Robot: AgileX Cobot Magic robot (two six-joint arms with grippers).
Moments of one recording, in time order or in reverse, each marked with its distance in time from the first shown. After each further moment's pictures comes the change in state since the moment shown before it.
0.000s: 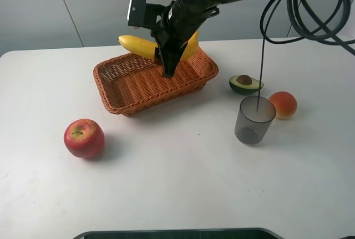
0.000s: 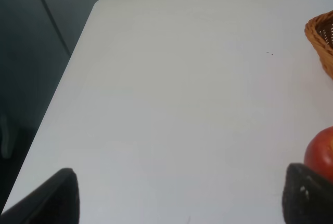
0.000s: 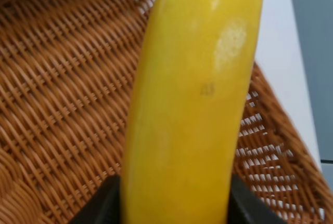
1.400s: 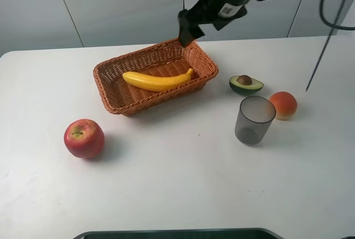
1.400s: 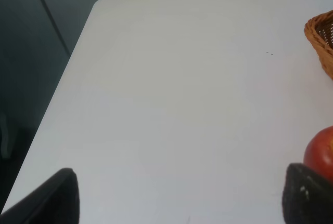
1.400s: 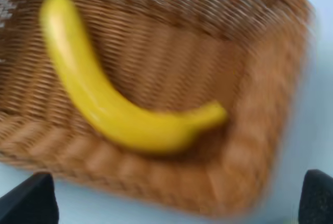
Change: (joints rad) left arm 0.000 0.000 0.000 -0.002 0.000 0.000; right arm -0.210 -0.263 0.081 0.152 0.292 0.647
